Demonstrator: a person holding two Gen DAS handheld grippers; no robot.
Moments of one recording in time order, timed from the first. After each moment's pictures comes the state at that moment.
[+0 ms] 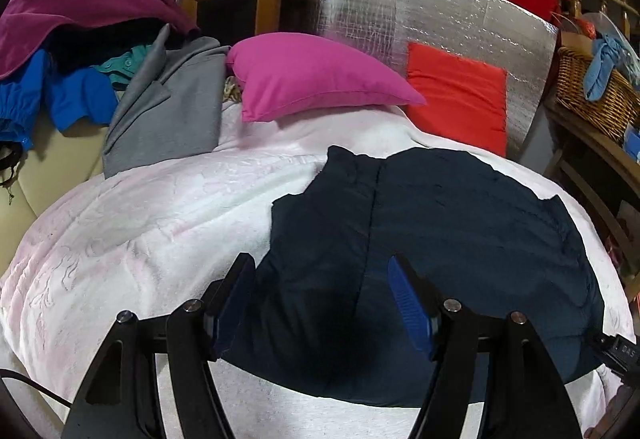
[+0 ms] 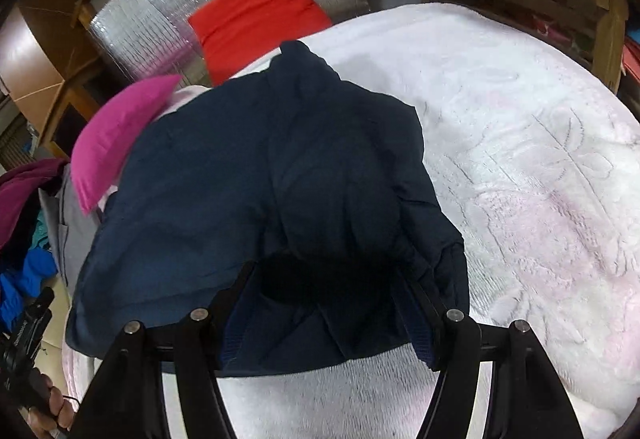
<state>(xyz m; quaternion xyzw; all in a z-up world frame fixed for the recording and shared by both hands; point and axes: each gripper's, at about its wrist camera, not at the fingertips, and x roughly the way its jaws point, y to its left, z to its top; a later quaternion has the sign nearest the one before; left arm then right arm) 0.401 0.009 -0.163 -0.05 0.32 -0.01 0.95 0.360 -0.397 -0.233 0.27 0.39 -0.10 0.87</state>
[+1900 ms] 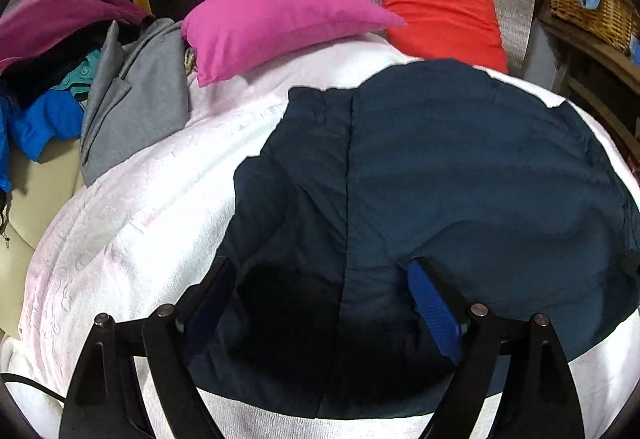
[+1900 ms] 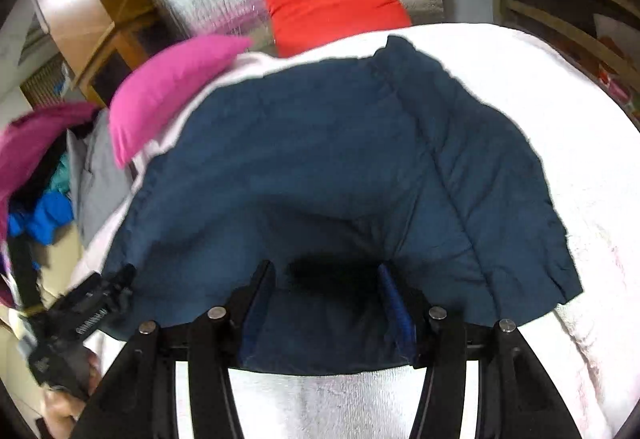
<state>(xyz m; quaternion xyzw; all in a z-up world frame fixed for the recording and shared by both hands) 0.438 -0.031 -0.199 0.05 0.40 -0.02 0.91 0.376 -0.335 -0.198 0.21 0.40 -0.02 0.89</state>
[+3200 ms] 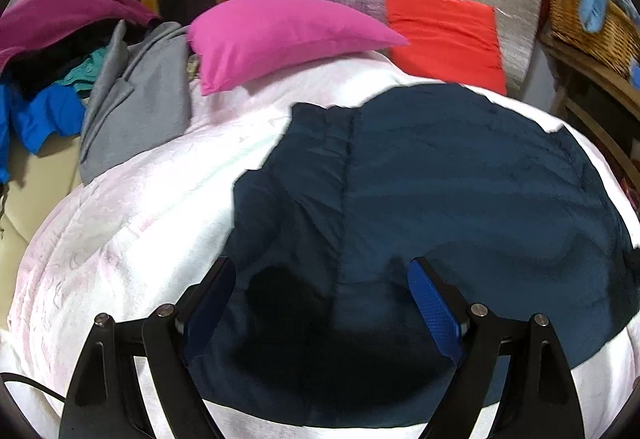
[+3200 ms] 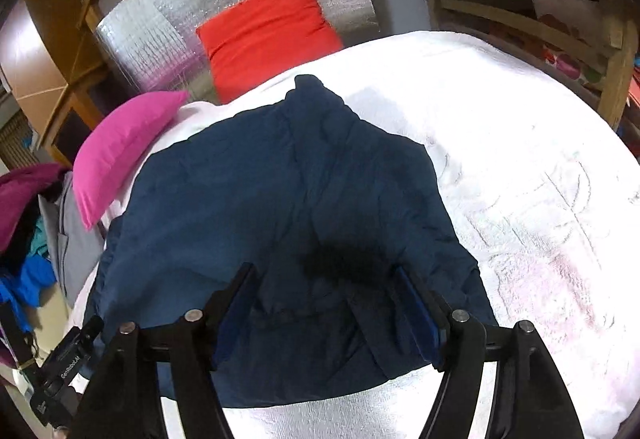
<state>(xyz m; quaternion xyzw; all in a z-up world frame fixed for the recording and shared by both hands) 0.437 -0.028 -0.191 0.02 0.38 -0.01 0.92 0.378 -0.397 -0.196 0.25 0.37 -0.11 0.89</state>
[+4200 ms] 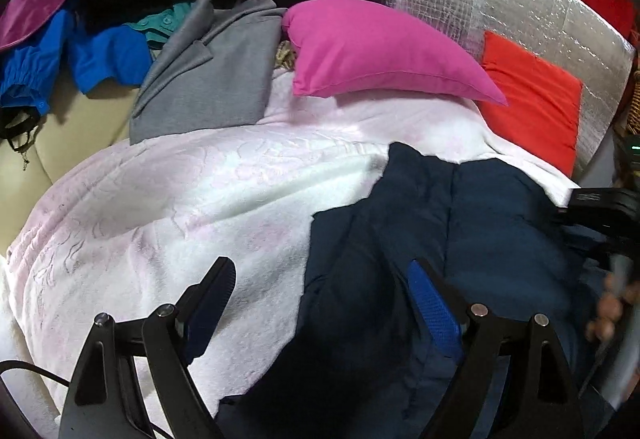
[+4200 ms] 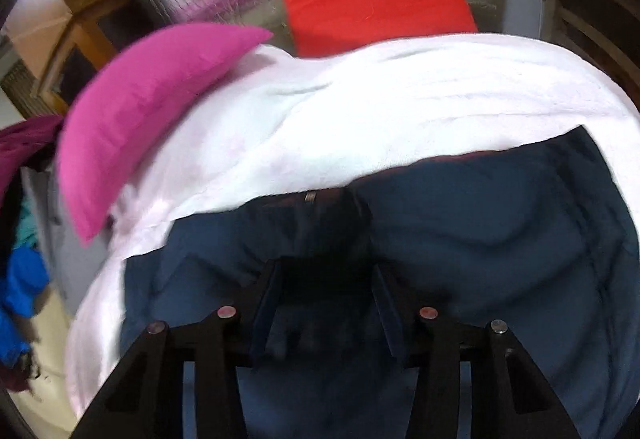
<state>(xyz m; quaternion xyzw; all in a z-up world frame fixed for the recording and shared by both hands) 0.476 0.022 -0.185 -0.09 0.38 0.10 0.92 0.632 -0.277 -0.190 0.19 0.47 -0.04 0.86</state>
